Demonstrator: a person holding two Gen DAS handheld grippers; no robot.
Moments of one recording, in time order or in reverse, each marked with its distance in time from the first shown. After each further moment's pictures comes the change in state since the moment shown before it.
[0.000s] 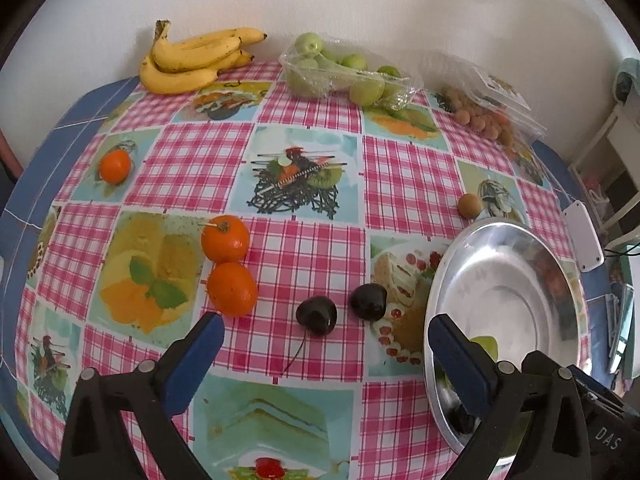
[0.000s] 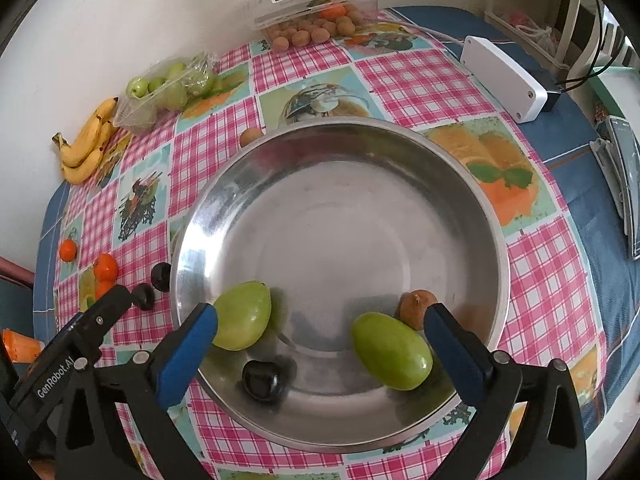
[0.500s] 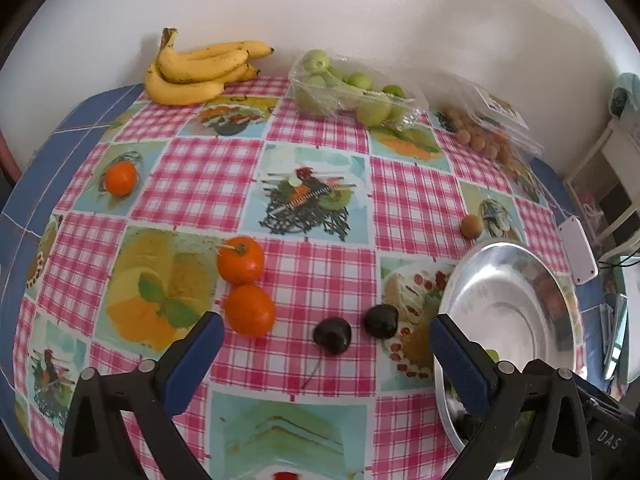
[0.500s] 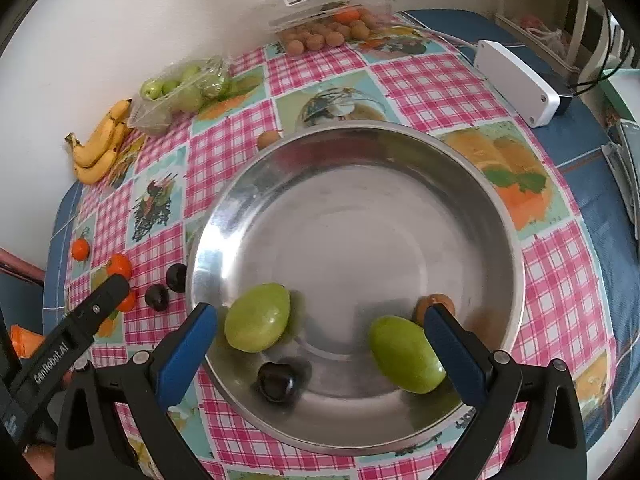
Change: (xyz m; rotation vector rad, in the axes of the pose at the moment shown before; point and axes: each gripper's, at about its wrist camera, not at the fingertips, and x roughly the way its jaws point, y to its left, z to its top) left arm -0.006 0.017 0.008 -0.014 -0.052 -0.025; right arm 0.000 0.006 -0.002 -0.015 -0.021 0.050
